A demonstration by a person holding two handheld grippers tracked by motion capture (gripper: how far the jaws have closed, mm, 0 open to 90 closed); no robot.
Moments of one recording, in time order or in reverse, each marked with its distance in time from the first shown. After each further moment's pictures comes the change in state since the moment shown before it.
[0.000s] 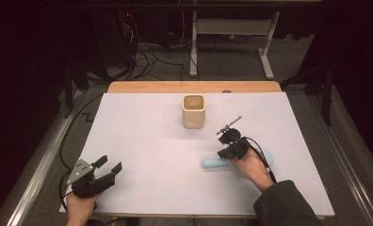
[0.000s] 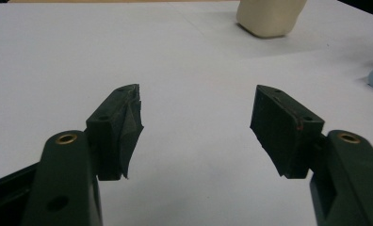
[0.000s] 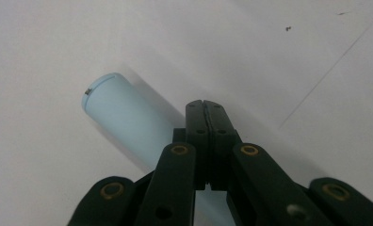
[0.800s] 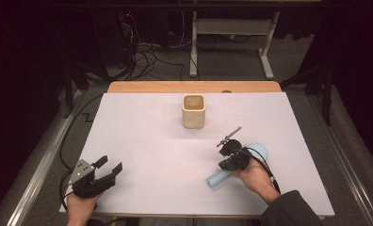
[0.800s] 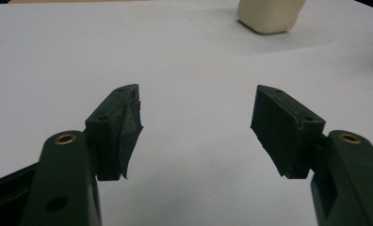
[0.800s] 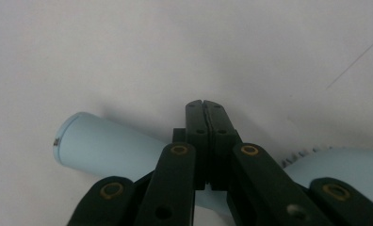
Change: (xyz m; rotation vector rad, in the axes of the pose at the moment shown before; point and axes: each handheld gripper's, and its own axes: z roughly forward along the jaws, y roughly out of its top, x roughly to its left) left arm -0.001 0.000 0.001 0.009 0.008 0.014; right arm 0.018 -0.026 -0.003 0.045 0.020 -0.063
